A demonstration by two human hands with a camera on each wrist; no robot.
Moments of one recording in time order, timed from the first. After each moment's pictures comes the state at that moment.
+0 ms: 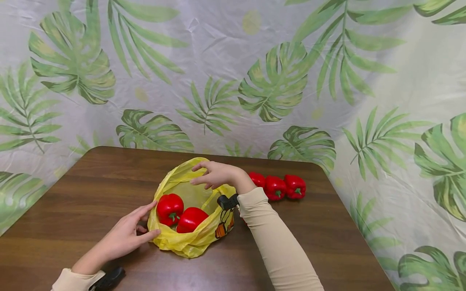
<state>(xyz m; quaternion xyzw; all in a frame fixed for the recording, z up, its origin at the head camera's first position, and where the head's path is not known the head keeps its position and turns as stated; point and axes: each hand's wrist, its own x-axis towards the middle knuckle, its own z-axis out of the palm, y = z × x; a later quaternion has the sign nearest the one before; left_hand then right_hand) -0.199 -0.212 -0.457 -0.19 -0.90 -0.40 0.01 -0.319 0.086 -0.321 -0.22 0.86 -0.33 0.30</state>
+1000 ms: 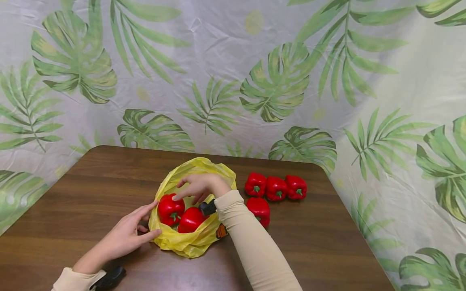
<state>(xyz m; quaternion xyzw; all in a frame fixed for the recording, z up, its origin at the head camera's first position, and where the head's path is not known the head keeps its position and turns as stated) -0.200 -0.213 -0.458 -0.20 -0.90 -0.40 0.00 -0.323 0.031 -0.359 -0.20 0.85 -0.31 0.38</state>
